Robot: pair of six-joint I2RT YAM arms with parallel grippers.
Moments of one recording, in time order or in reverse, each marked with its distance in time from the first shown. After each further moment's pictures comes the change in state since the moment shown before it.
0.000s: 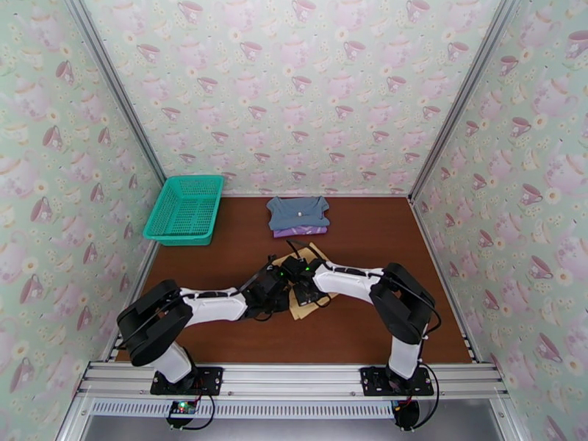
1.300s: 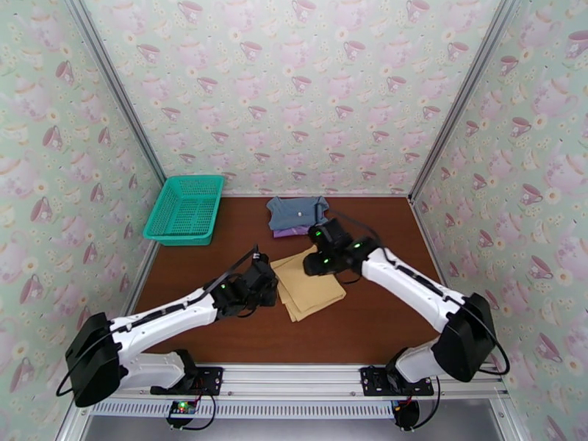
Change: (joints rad) left arm -0.014 -0.333 0.103 -0.468 -0.132 0.112; right arm -0.350 -0.364 0.079 -0.048 -0.371 -0.232
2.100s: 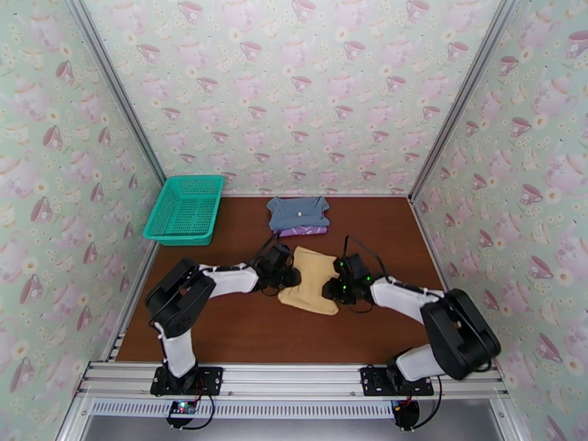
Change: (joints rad) left arm 0.217 0.616 0.262 0.435 0.326 0.119; right arm 0.005 -0.075 -0.670 0.605 -0.143 0.407
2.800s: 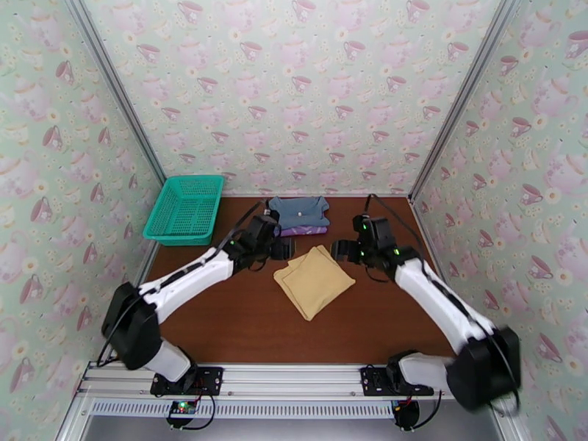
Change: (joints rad) left arm -0.032 -0.411 0.050 -0.348 -0.180 0.103; right arm -0.262 0.039 0.546 -0.441 0.129 -0.490
